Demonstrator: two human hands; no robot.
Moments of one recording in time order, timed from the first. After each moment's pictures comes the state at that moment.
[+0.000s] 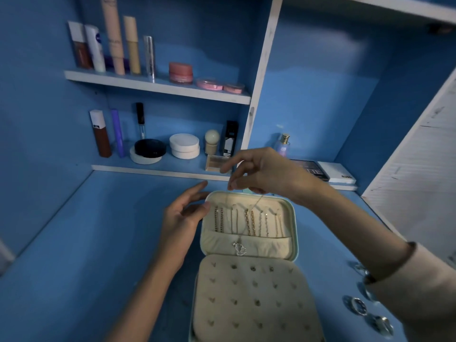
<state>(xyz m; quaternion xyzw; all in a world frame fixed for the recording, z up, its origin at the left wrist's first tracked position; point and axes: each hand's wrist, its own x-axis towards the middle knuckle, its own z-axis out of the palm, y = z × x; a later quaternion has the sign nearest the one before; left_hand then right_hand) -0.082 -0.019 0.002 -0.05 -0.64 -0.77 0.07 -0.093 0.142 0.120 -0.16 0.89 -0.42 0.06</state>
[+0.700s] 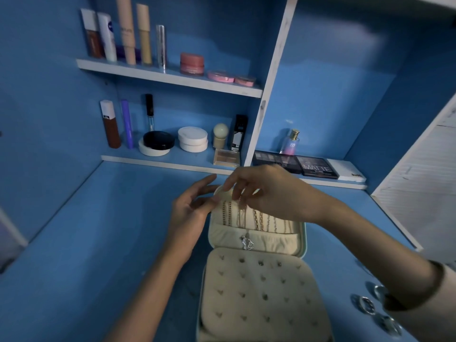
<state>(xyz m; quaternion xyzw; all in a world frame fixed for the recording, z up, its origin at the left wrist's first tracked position) -0.084 -0.018 0.002 -0.05 -0.61 -0.78 0.07 -0.074 0.134 0.103 -0.26 0.93 -0.25 0.04</state>
